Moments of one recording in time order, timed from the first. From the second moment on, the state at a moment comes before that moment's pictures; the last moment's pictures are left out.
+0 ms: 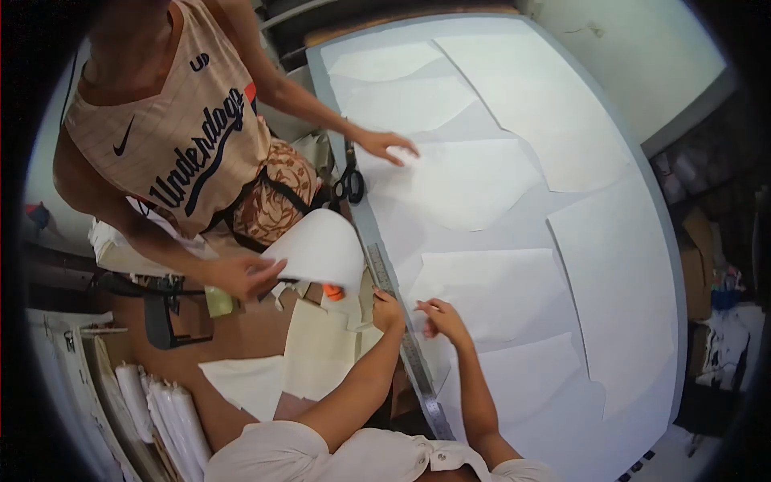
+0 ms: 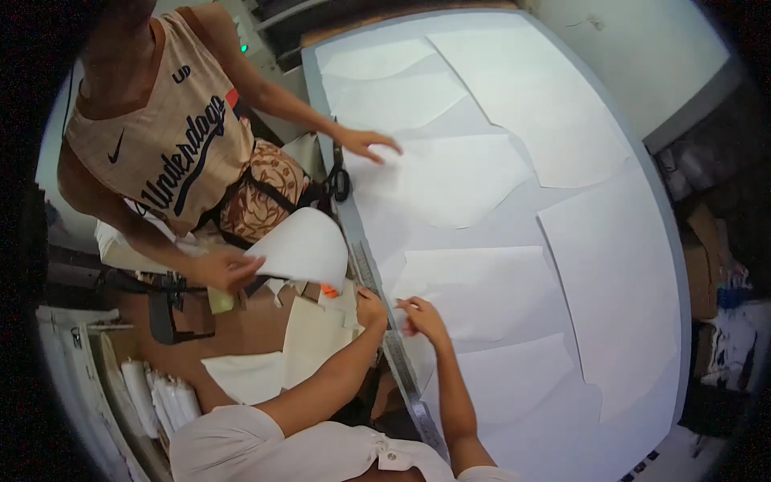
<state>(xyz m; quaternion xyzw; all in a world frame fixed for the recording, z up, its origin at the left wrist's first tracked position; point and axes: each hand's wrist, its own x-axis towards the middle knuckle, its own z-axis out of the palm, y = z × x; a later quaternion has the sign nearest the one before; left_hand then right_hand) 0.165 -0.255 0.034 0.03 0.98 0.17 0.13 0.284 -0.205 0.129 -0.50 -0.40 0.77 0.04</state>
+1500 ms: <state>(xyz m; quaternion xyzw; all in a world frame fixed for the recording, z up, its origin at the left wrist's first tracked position) 0.347 -0.316 0.325 0.76 0.53 0.22 0.30 0.516 -0.732 0.247 -0.70 -0.03 0.37 0.61</state>
